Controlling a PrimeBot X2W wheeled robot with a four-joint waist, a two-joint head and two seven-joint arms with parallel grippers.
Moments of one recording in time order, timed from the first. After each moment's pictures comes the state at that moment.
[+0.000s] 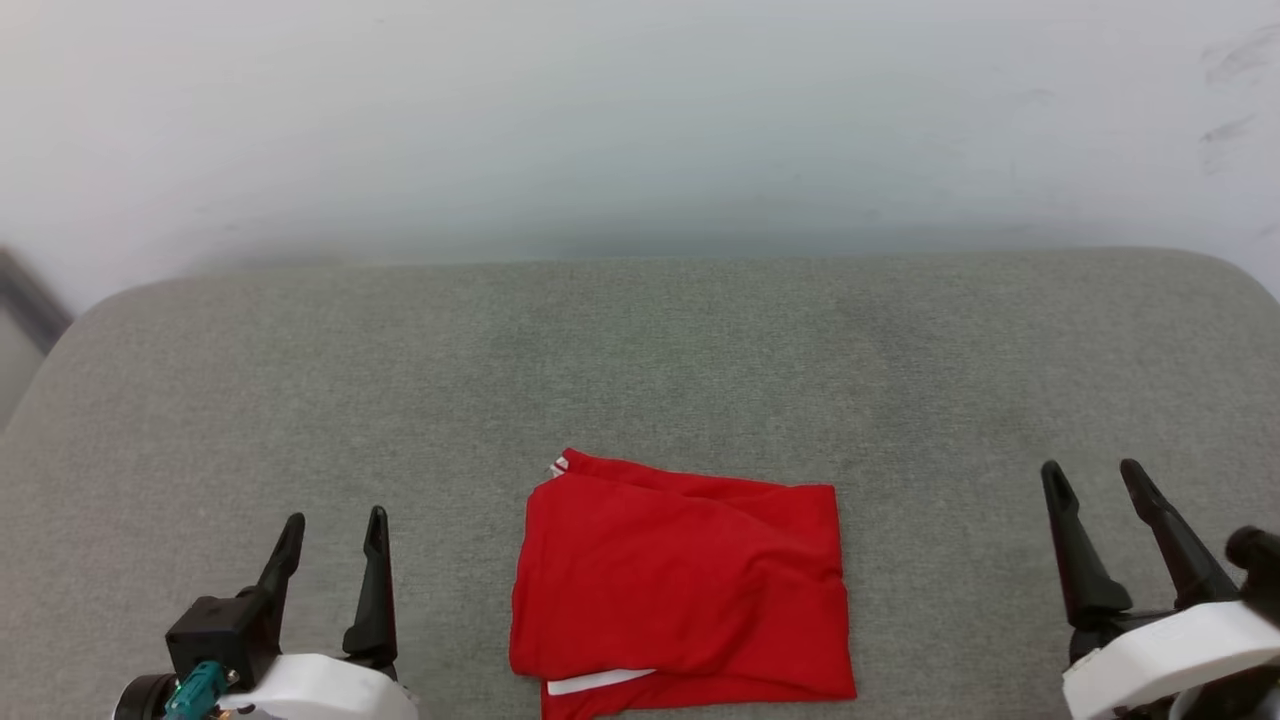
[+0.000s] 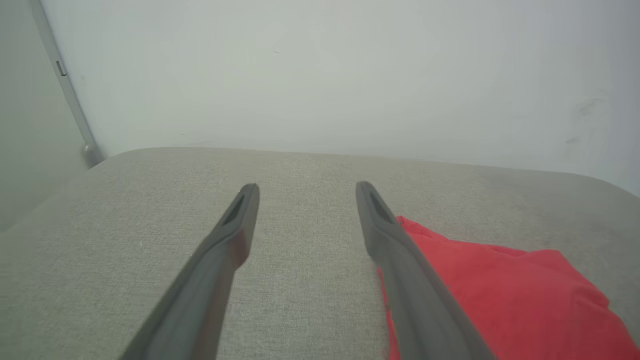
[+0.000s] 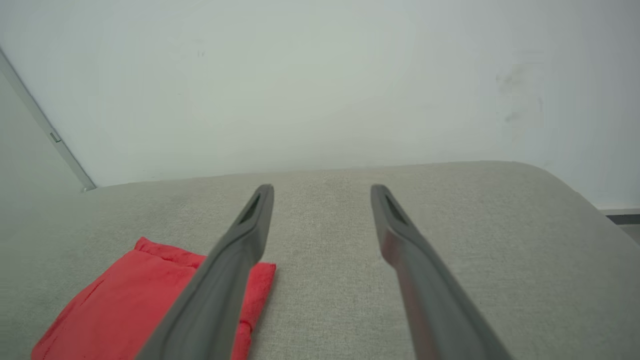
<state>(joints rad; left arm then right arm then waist) 0.03 0.46 -0.39 -0.06 -0.61 0.34 -0.26 0.09 -0.08 -0.06 -0.20 0.24 0.13 0.11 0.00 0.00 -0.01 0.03</state>
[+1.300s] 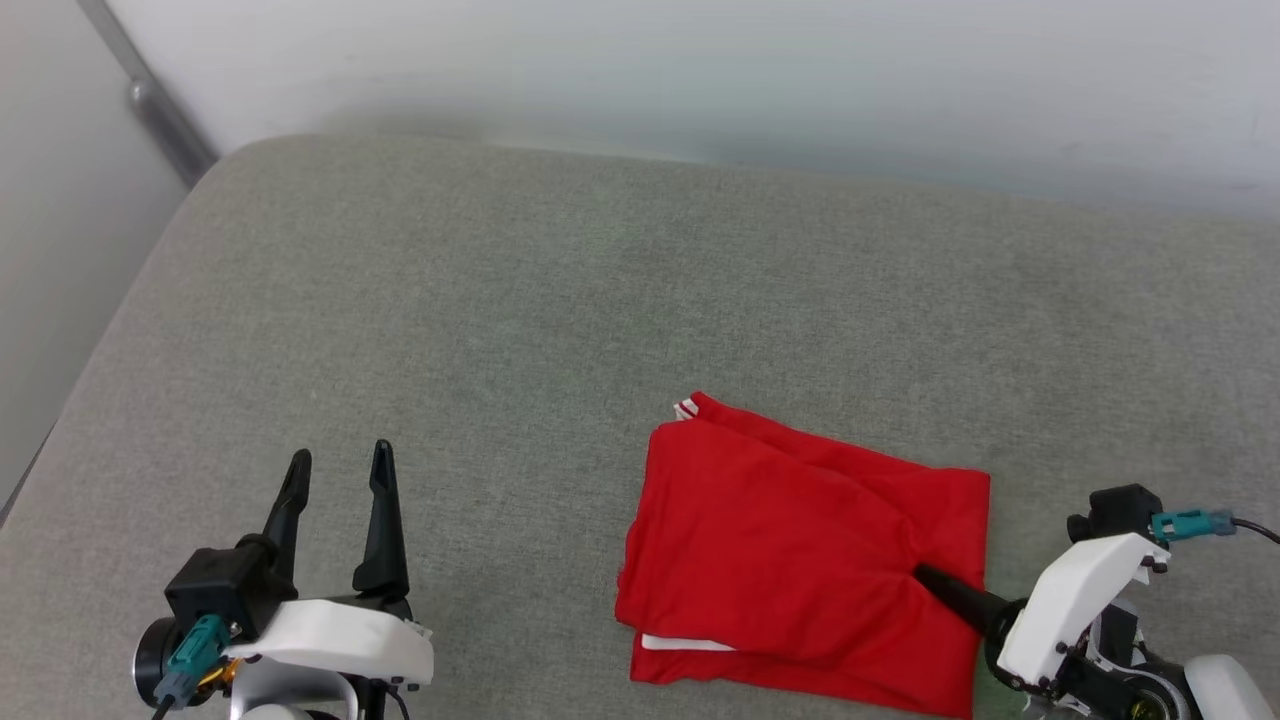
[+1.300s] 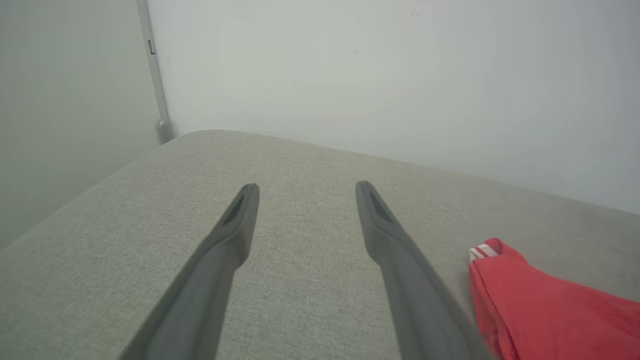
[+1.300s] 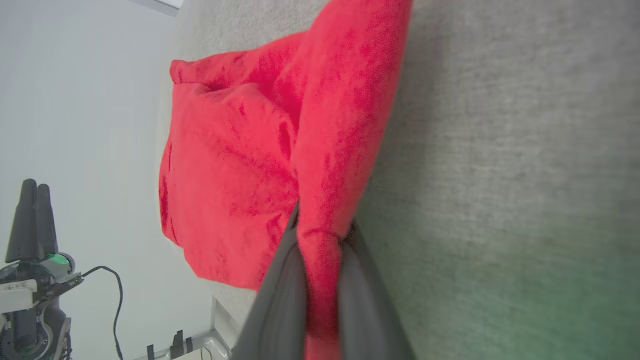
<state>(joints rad) -0.05 0.26 -0.20 0.03 -0.46 0.15 -0.26 -0.16 -0.15 0.02 0.34 0.94 0.13 0.62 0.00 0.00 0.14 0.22</state>
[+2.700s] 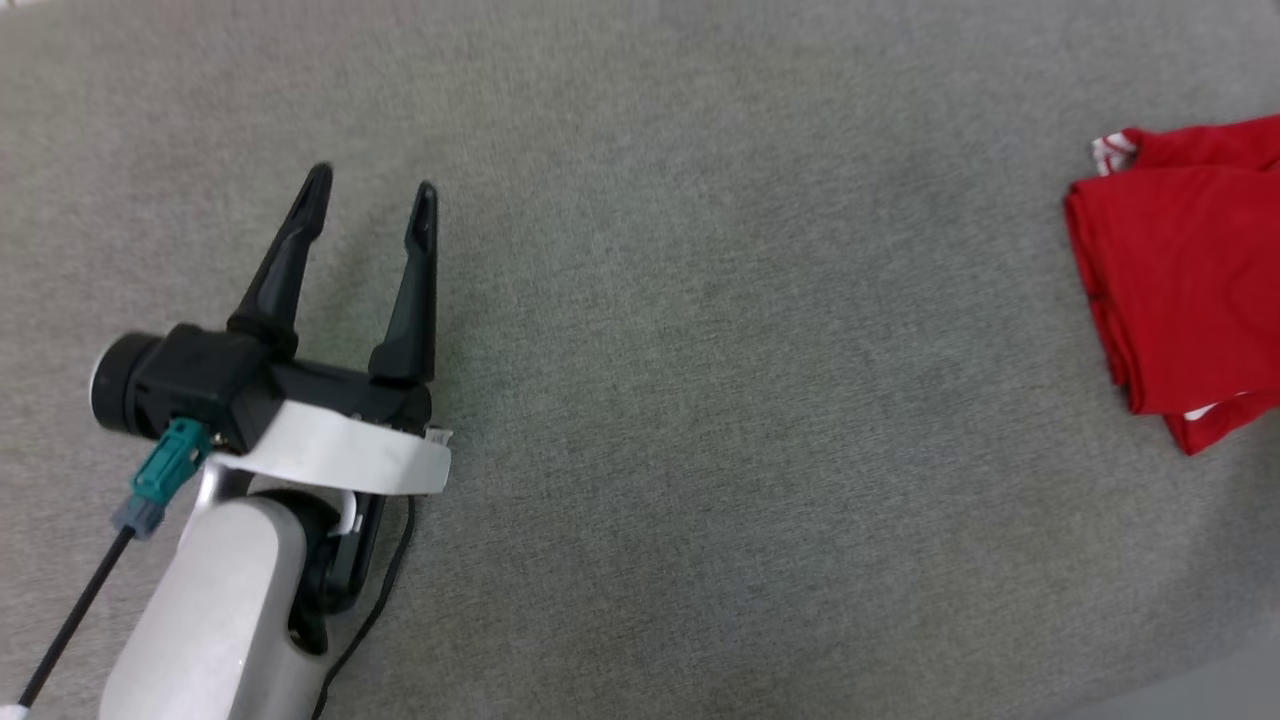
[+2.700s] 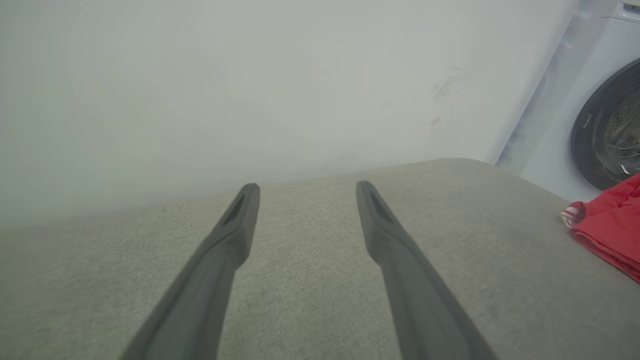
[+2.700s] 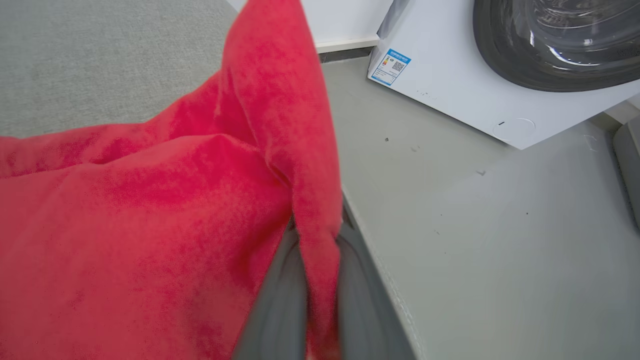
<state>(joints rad) -0.37 0.34 -0.27 -0.10 -0.37 0.07 -0.20 -0.70 -0.41 -0.35 0.68 0.04 0.13 0.23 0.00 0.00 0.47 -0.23</state>
